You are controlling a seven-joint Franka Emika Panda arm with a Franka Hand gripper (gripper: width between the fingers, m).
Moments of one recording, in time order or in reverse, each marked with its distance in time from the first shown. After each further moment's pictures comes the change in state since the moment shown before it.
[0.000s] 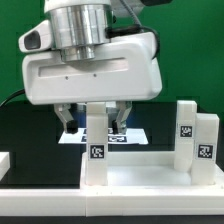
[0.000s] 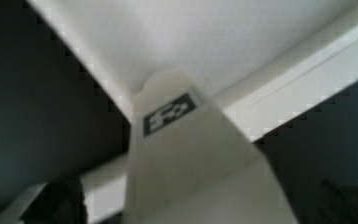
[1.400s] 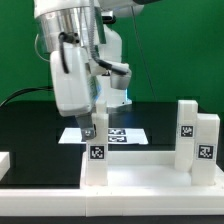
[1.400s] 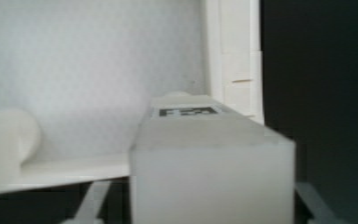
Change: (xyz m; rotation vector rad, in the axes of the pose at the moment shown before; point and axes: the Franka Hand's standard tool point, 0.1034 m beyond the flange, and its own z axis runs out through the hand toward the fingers) arm -0.004 0.008 0.003 0.039 -0.059 1.449
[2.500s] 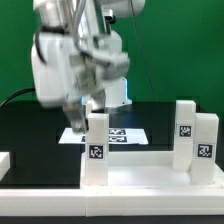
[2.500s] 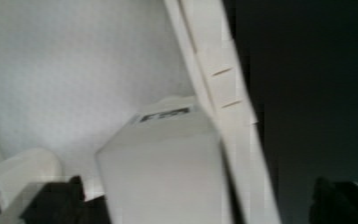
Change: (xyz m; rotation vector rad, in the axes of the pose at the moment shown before) arm -0.012 -0.008 -0.036 0.040 -0.025 0.167
